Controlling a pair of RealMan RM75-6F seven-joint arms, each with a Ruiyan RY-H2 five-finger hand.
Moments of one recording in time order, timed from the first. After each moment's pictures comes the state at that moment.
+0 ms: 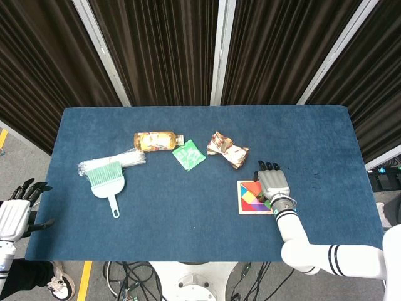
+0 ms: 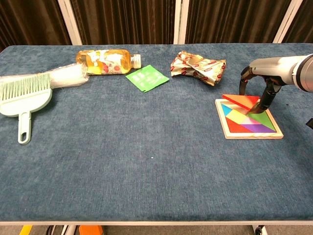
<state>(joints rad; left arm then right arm) -0.13 -1.26 -0.02 -1.25 1.52 1.44 -0.29 0.96 -1.40 0.10 -1.78 -0.27 1.11 -0.76</state>
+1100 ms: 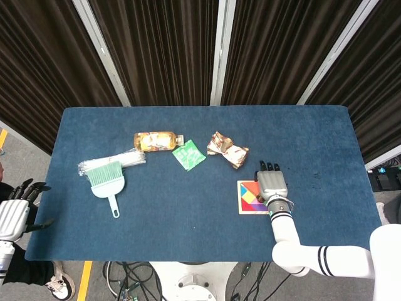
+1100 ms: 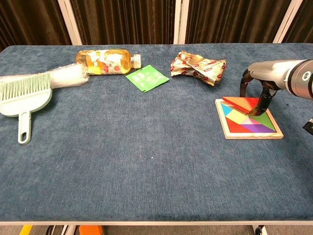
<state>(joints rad) -0.13 -1.26 -0.02 -1.21 1.52 1.43 -0.33 0.95 -1.48 0.13 -1.75 -0.22 1.20 -0.86</state>
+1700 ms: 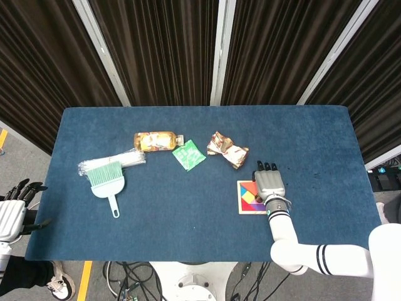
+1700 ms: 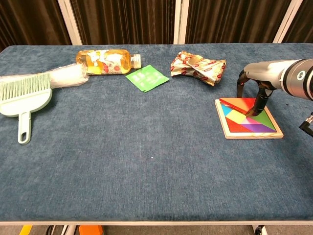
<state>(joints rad) -0.12 -1.26 -0.02 -1.21 1.51 1.44 -0.34 0.96 -1.49 0.15 -1.75 -0.21 1.18 -0.90</state>
